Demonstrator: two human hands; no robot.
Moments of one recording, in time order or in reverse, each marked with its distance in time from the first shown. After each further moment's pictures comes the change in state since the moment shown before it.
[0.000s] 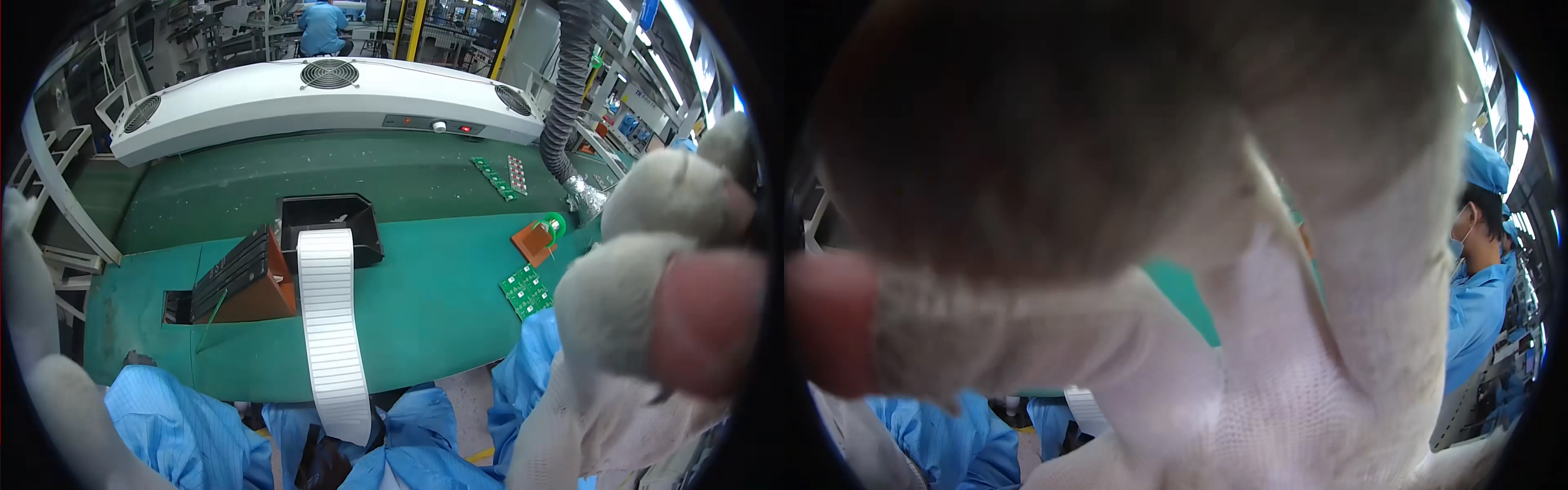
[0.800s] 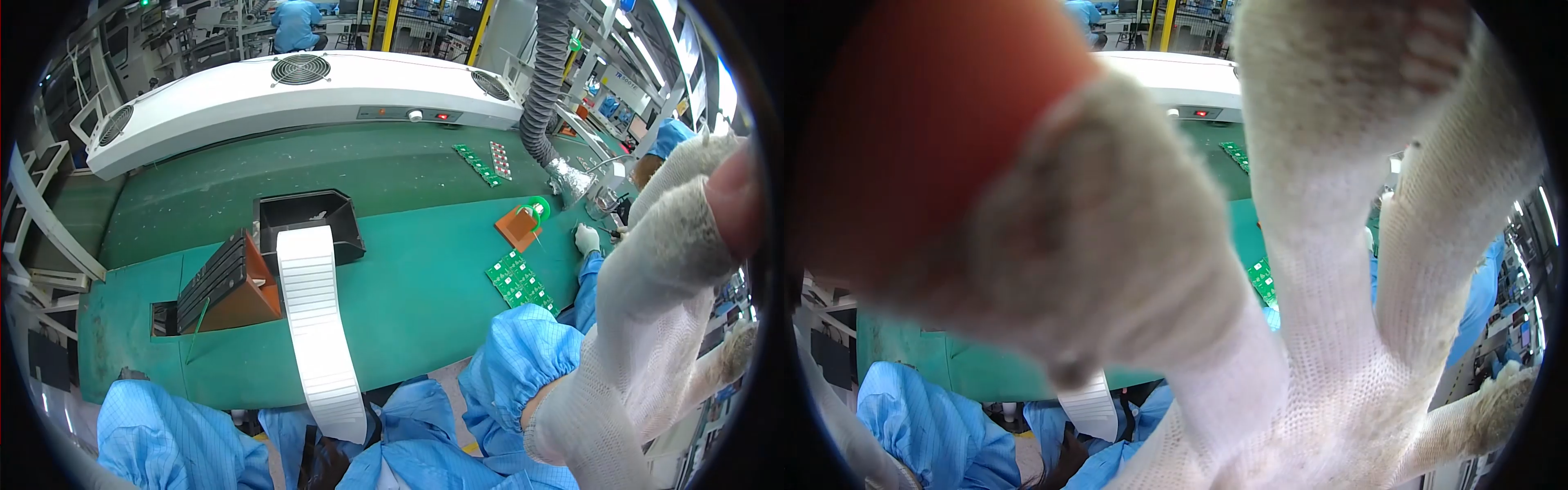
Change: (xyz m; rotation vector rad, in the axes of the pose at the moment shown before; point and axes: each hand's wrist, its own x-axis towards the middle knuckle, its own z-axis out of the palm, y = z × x) left_hand 0.003 0.000 -0.006 -0.046 -0.017 -0.021; right_hand 0.002 -0.009 -0.002 -0.015 0.007 -0.066
